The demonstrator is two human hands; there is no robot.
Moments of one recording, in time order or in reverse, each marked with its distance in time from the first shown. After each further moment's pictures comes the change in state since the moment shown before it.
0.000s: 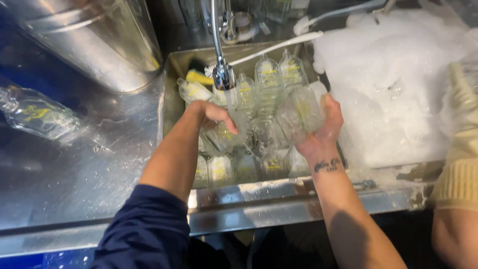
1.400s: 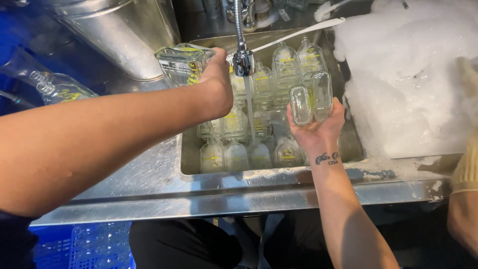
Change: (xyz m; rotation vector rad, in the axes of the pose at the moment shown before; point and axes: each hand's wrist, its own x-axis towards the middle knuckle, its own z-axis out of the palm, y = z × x) left_hand -0.227 0.089 0.135 2.320 0.385 -0.600; right_hand -0.060 0.039 0.029 0.127 0.362 0.031
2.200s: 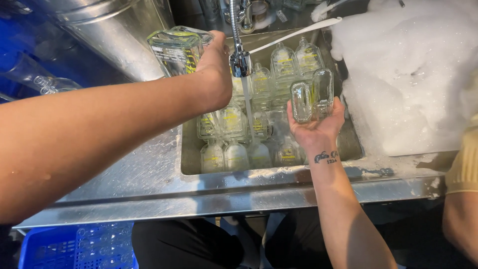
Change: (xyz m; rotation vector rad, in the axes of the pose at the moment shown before) left_hand -0.025 -0.022 -0.012 0.040 0.028 -0.104; right_hand 0.010 -0.007 -0.002 0.153 0.023 0.075
